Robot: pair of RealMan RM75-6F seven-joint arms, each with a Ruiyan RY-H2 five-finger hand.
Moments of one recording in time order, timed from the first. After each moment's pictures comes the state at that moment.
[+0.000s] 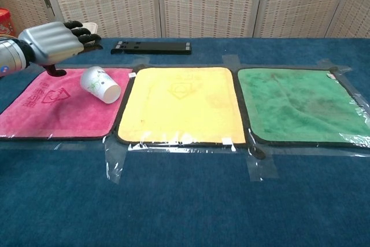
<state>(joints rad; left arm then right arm) -0.87 -1.71 -0.05 -0.55 1.51 0.87 0.31 -0.03 -1.00 -0.03 -1.55 -1.70 1.66 0.20</state>
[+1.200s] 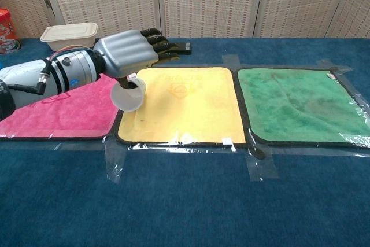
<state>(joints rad) -1.00 -1.76 -0.08 -0.83 1.55 0.94 0.43 -0.04 -1.01 -0.02 -1.51 -1.70 1.67 0.24</state>
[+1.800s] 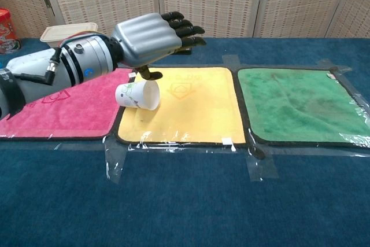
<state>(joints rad) -1.03 -1.71 -0.13 -1.01 1.53 0.98 0.49 -0.04 -1.01 -0.02 -1.51 -1.70 1.68 0.25</state>
